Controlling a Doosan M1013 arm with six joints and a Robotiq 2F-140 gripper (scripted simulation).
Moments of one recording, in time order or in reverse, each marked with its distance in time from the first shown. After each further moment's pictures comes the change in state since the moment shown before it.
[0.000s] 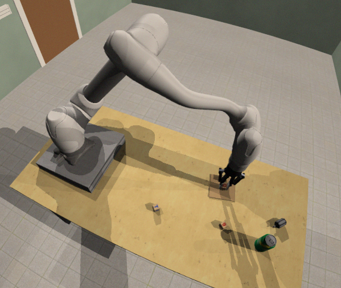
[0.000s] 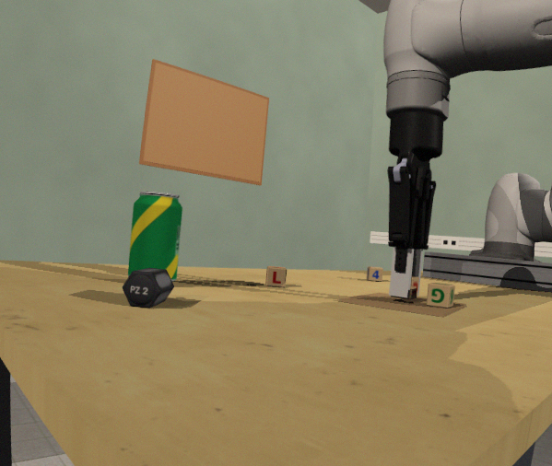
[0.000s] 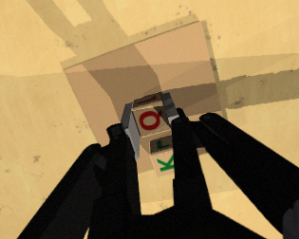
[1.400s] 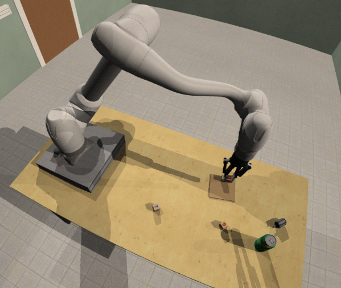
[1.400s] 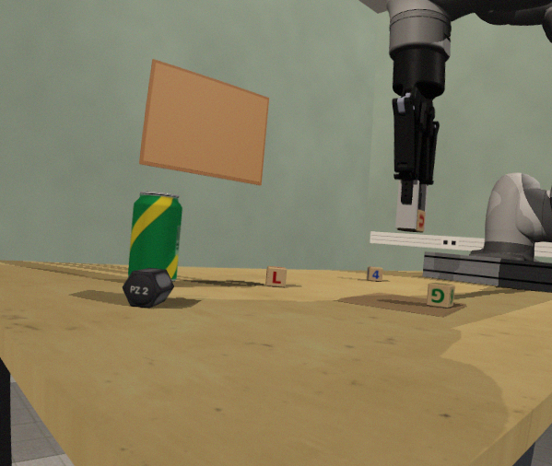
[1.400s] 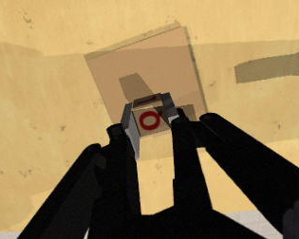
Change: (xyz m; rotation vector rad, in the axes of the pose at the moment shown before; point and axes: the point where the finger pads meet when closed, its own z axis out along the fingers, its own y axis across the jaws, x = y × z) arm 0.000 0.001 -0.092 -0.001 0.000 0.000
